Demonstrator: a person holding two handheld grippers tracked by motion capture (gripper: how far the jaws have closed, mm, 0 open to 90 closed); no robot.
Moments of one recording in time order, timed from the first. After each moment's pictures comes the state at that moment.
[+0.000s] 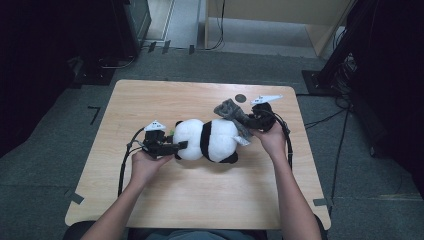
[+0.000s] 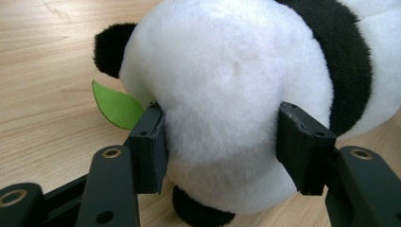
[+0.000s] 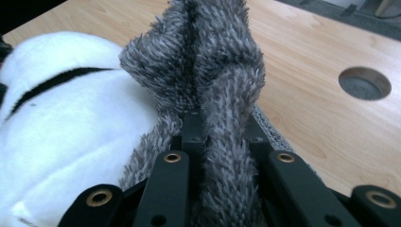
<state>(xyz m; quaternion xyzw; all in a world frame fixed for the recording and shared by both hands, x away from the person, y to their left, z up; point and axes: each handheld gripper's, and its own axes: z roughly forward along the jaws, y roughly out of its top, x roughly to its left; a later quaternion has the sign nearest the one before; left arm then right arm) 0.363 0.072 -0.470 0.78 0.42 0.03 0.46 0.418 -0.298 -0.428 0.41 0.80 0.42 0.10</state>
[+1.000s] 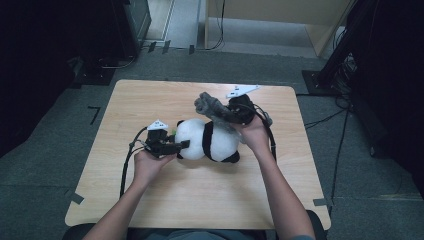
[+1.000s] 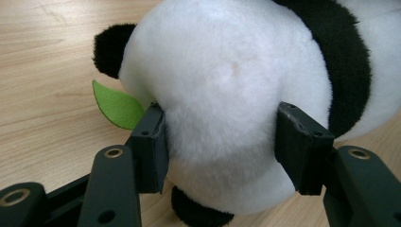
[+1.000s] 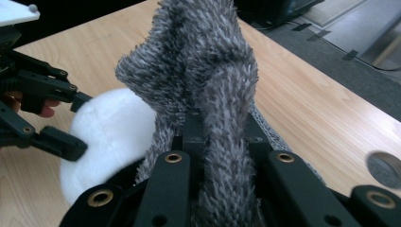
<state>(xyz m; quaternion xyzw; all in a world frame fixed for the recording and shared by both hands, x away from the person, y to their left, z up) 0.361 0.063 -0.467 0.78 0.43 0.04 0.45 0.408 -0.218 -0.374 0.33 0.84 0.42 0.15</state>
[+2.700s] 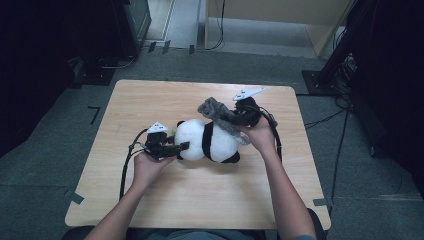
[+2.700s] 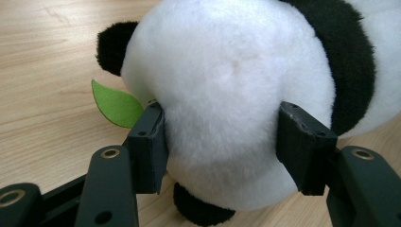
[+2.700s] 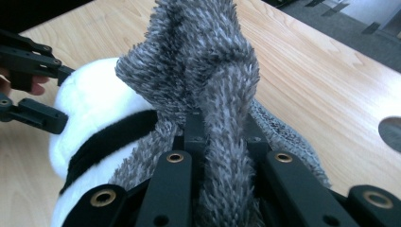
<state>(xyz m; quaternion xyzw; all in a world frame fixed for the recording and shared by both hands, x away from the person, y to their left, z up) 0.357 0.066 -0.471 0.78 0.42 0.05 0.46 0.416 -0.251 -0.395 0.35 0.83 0.41 0.10</state>
